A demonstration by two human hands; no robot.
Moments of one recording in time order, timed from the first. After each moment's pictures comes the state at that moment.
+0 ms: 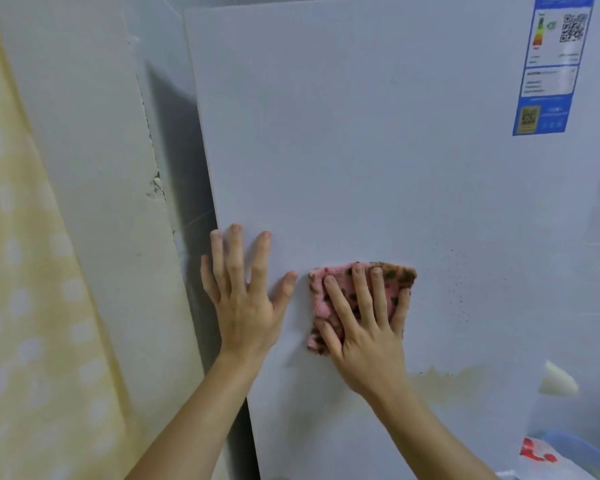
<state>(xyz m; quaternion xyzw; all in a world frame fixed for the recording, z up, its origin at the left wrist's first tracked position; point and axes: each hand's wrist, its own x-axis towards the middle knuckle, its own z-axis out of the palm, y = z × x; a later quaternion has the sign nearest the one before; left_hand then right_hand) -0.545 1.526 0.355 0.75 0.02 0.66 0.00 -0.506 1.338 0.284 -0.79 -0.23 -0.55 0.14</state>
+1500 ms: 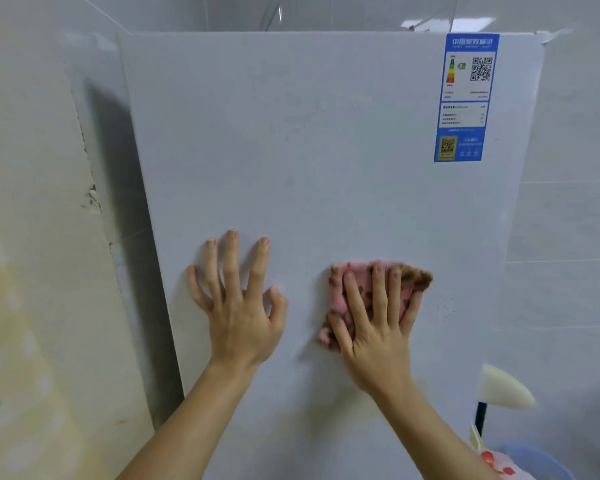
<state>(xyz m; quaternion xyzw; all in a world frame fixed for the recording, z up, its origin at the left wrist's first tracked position) -0.538 1.446 0.364 0.77 0.02 0.64 0.03 -0.470 1.242 0.301 -0.78 -0.20 -0.57 0.16</state>
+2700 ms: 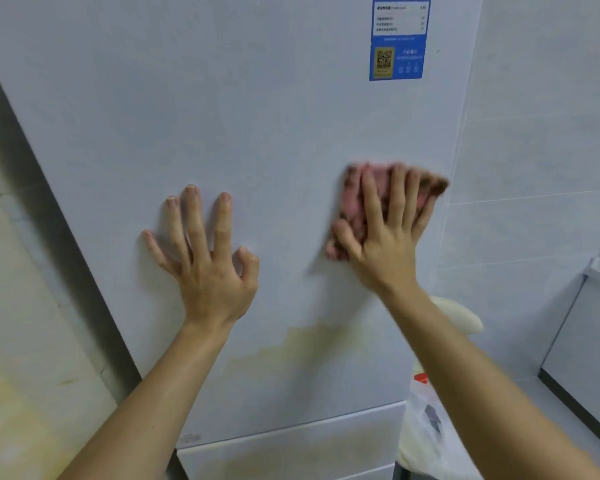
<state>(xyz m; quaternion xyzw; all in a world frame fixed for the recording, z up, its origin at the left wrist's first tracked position) -0.517 1.405 0.336 0.76 0.02 0.65 0.01 -0.433 1.154 0.344 -0.77 -0.17 -0.58 0.20</state>
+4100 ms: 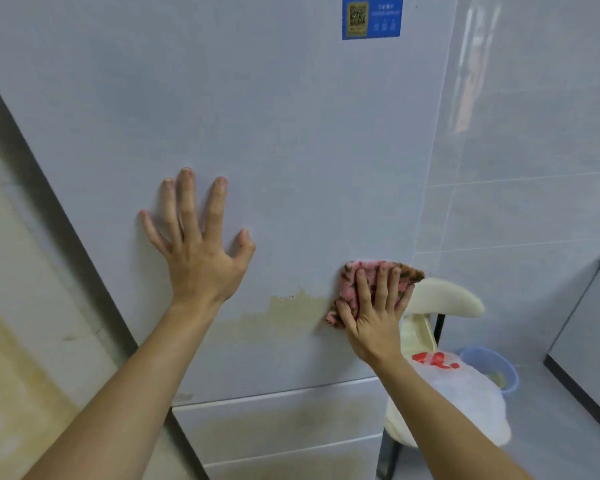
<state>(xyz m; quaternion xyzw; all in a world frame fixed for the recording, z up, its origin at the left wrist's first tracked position) -0.533 1.387 0.320 0.81 0.04 0.58 -0.01 -0.443 1.120 0.139 -0.83 -0.17 -0.47 0.23</state>
